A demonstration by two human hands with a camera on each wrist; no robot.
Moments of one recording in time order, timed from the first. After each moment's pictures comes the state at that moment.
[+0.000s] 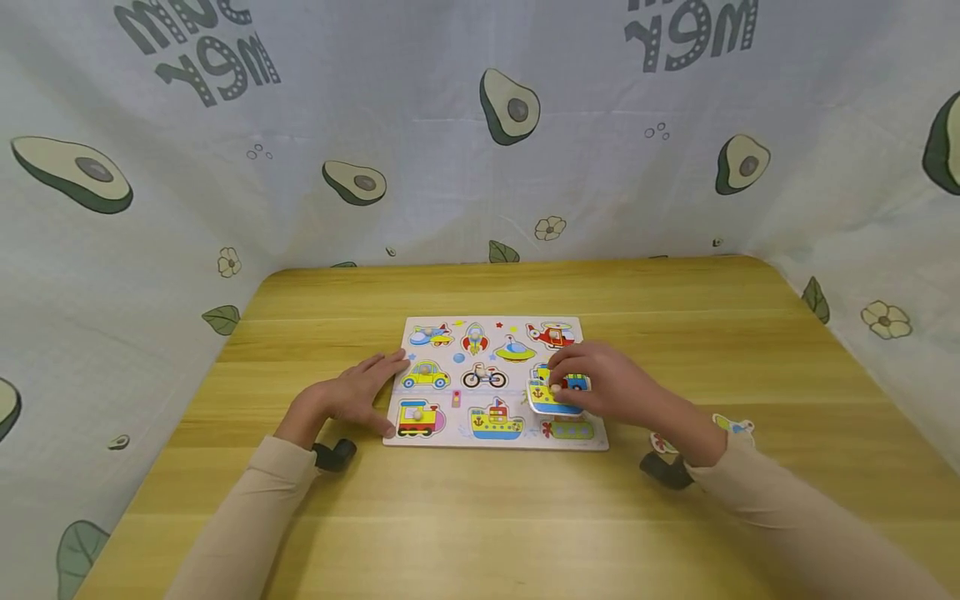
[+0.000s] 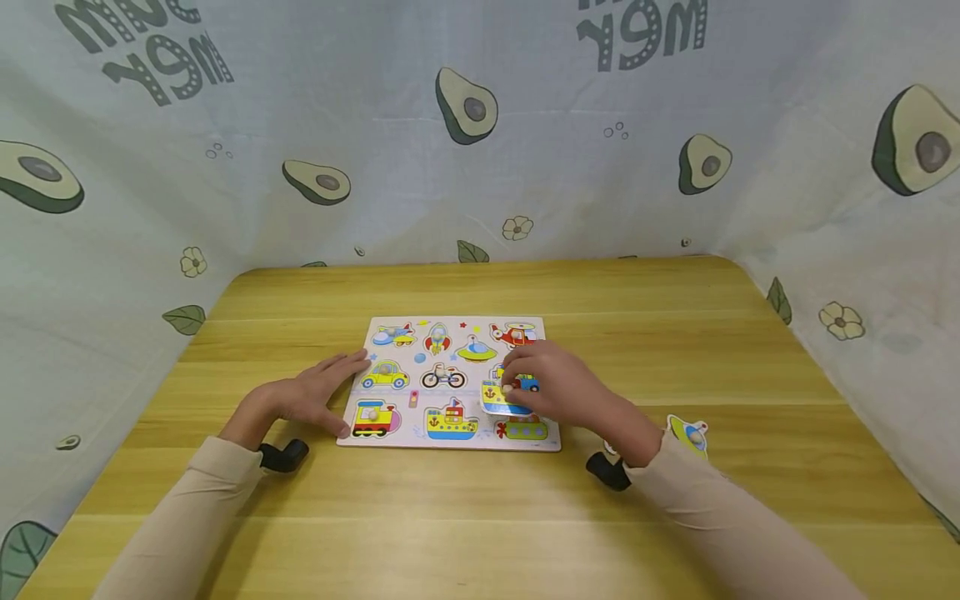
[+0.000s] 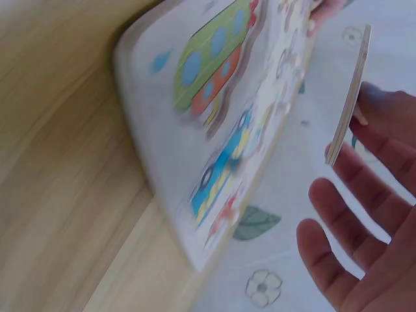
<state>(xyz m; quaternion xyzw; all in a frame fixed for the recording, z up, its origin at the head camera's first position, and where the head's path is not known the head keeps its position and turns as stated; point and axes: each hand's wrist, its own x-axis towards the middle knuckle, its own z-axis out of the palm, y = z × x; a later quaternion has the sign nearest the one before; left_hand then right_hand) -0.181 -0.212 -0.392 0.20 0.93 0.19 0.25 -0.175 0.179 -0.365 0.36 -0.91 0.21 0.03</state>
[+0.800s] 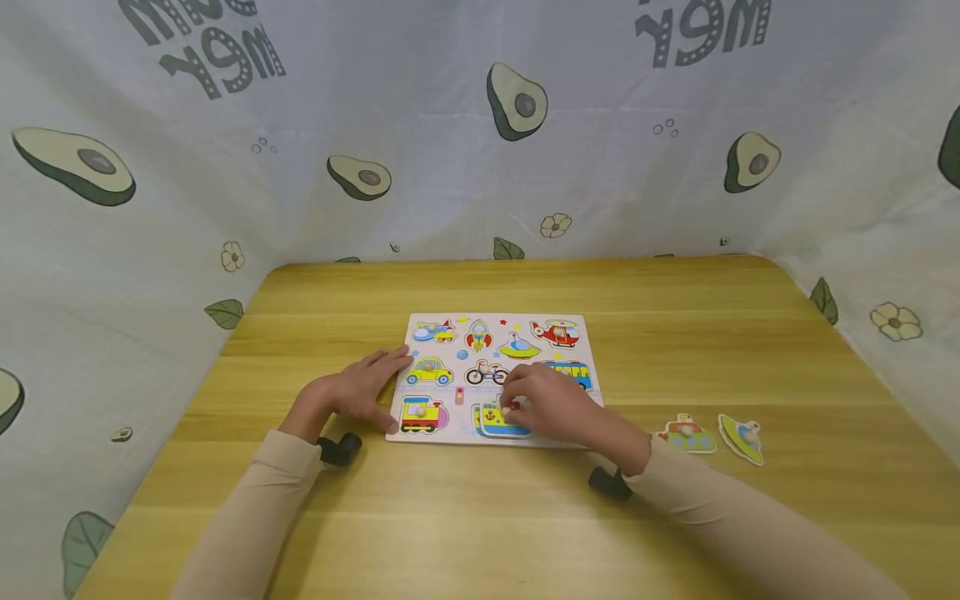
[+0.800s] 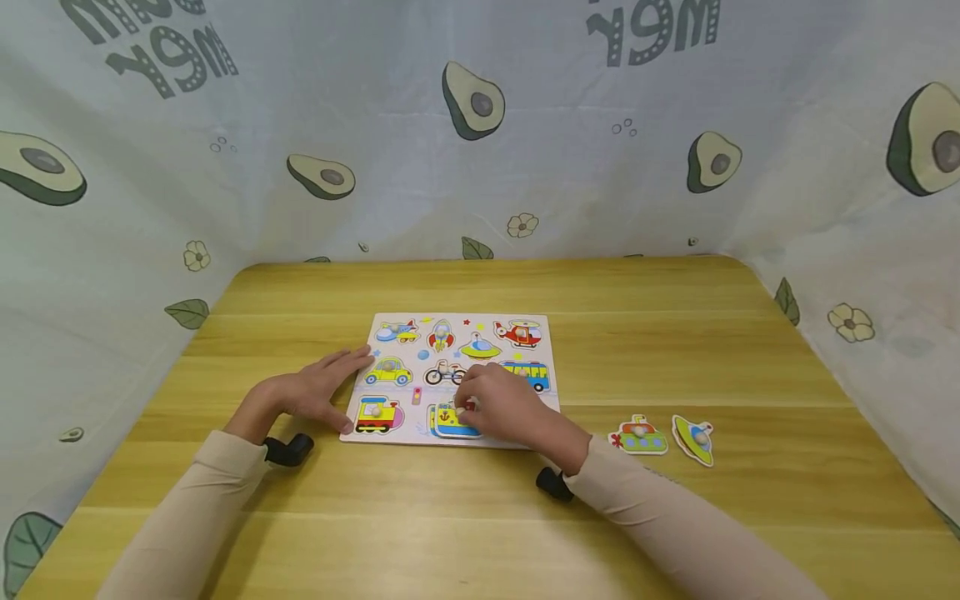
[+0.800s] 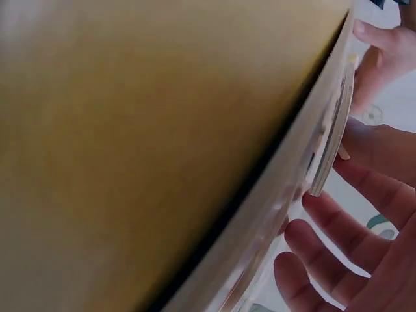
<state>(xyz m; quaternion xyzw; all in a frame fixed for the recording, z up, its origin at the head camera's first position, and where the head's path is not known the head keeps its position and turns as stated) -0.182 -0.210 -0.390 0.20 0.93 0.19 0.25 -0.167 0.108 -0.392 0.34 -0.92 0.20 -0.04</state>
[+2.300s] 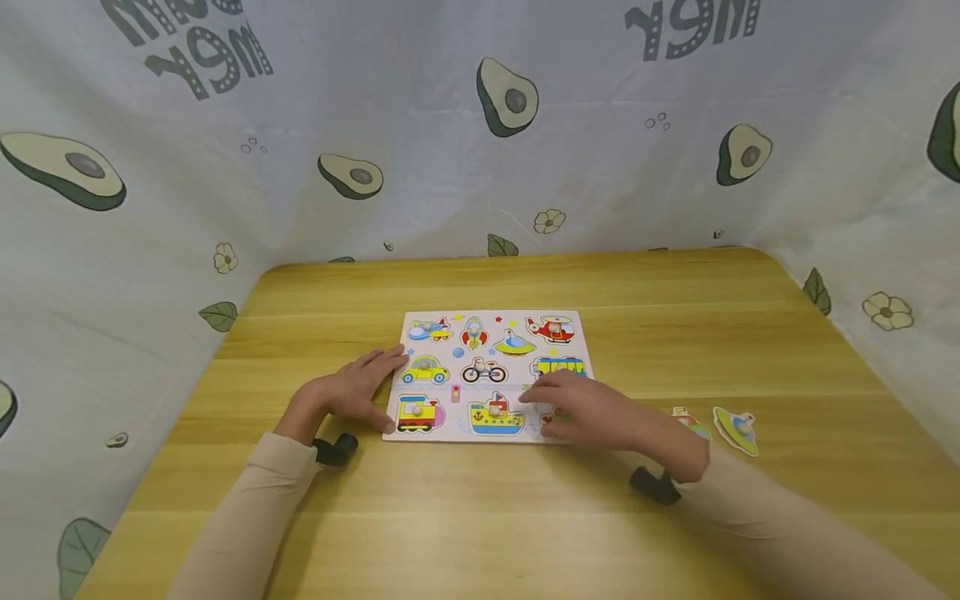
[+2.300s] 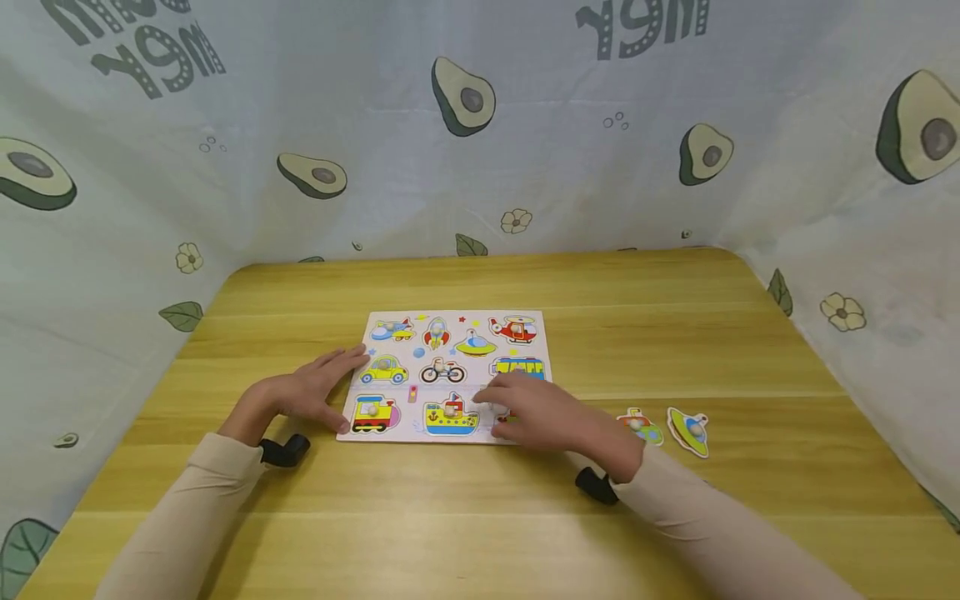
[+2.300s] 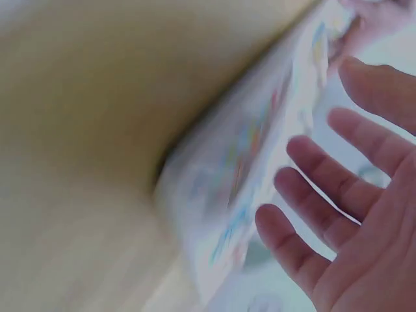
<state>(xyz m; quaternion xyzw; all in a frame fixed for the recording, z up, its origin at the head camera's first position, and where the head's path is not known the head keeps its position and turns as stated) -0.181 -0.213 -0.392 0.20 0.93 0.19 0.25 -0.155 0.162 -0.384 0.39 -0.90 0.17 -0.08</state>
